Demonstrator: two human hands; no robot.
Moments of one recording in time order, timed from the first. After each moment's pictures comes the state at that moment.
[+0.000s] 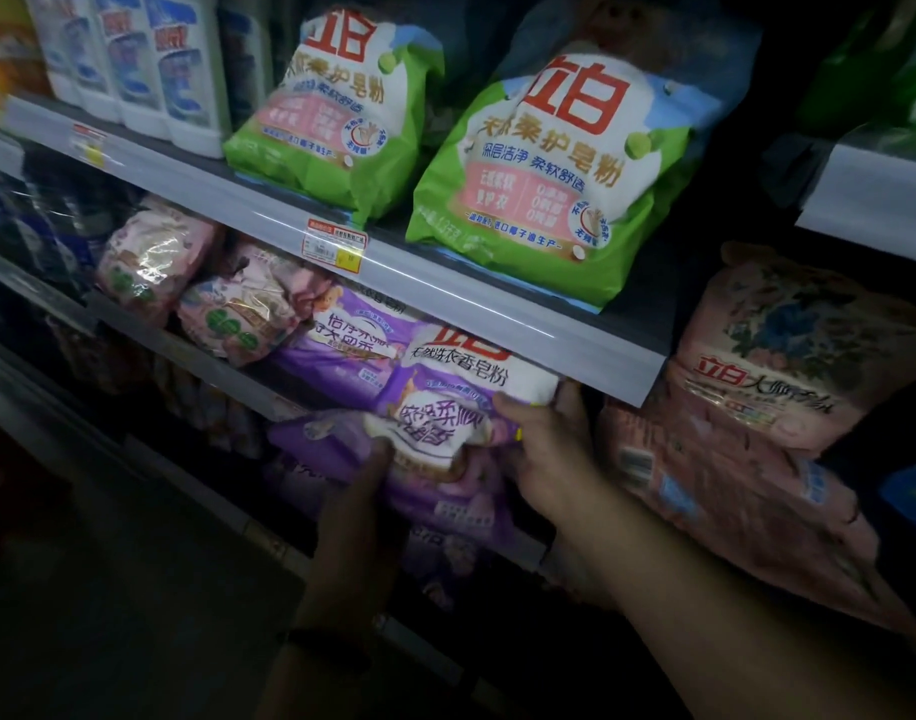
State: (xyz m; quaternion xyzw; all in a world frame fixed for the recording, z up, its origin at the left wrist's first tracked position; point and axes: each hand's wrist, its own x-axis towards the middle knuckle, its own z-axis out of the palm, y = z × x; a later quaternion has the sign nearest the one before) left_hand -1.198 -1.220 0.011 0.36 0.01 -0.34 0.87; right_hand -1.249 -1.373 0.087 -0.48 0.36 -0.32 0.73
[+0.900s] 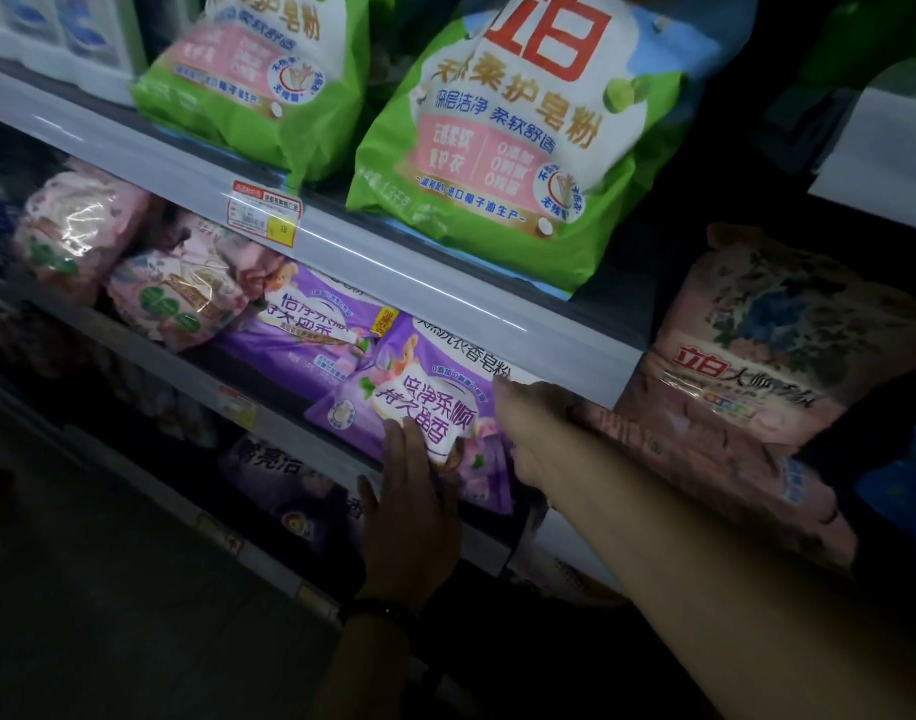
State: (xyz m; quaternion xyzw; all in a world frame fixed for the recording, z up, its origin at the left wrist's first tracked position) left_hand -1.224 -1.305 -0.039 0.85 -0.29 -0.08 0.44; right_hand -1.239 -1.413 0.101 -0.62 0.53 -0.14 0.56
